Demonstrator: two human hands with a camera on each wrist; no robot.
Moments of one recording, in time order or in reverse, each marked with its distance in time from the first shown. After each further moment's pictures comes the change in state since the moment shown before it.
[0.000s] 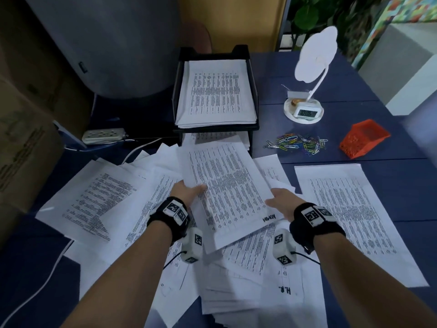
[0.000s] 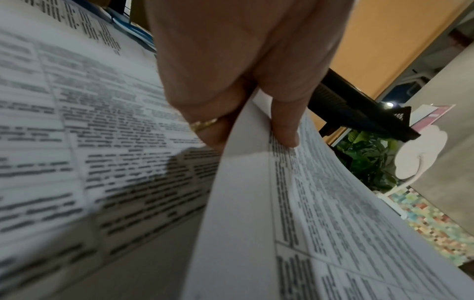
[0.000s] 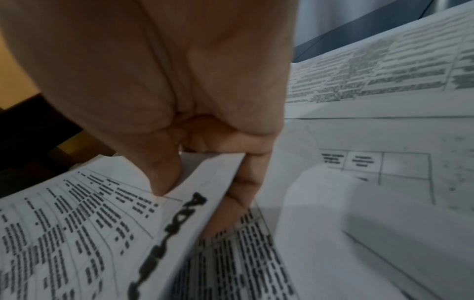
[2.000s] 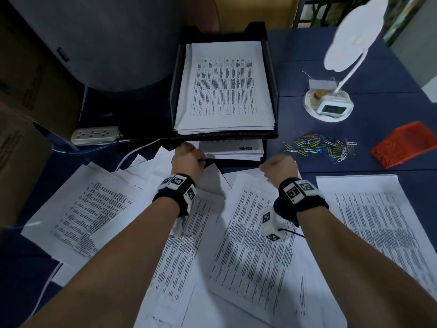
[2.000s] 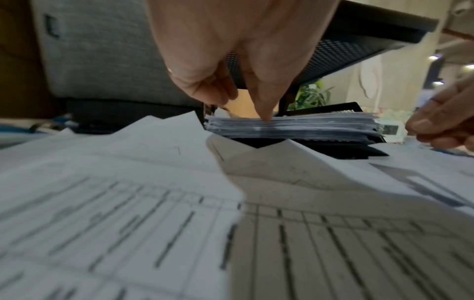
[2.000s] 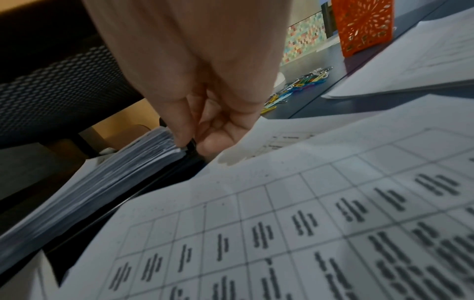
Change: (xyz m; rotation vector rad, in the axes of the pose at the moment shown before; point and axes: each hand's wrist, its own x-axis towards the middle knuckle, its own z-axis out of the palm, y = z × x) left_hand 0.116 0.052 0.005 0.763 0.229 0.590; right_hand 0.117 -0.071 -0.017 0.315 0.475 -0.054
